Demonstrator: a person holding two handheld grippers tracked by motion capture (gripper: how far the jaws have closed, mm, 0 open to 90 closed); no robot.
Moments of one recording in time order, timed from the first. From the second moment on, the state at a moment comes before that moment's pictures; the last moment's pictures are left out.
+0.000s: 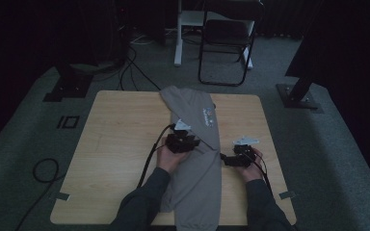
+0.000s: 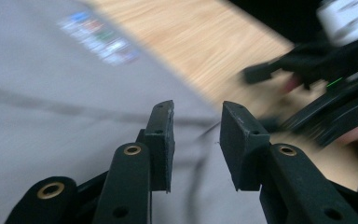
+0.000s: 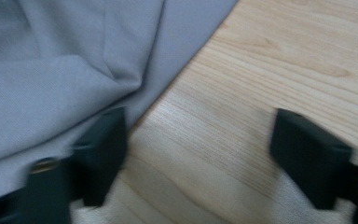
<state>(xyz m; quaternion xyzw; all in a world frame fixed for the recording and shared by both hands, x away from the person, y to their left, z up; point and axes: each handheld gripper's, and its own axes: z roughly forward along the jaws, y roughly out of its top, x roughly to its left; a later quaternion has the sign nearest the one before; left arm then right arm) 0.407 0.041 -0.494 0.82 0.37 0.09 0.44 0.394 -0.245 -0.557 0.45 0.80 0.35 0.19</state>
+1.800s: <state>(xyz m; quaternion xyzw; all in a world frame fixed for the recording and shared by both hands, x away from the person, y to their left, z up) 0.412 0.119 -0.534 0.79 0.46 0.13 0.38 0.443 -0.197 -0.546 0.47 0.78 0.37 0.18</state>
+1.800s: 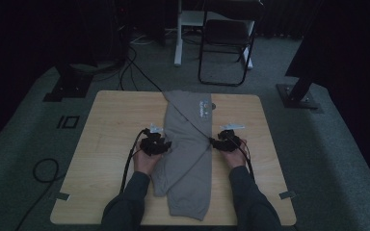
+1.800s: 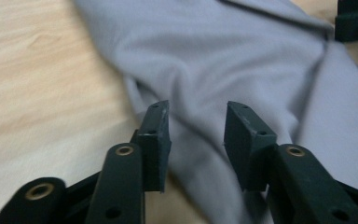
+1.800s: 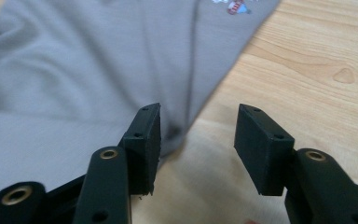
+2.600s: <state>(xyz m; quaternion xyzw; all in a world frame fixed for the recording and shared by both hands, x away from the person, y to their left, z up) 0.340 0.140 -0.548 0.81 0.43 0.09 0.38 0.367 -0.221 -0.532 0.43 0.79 0.40 0.19</state>
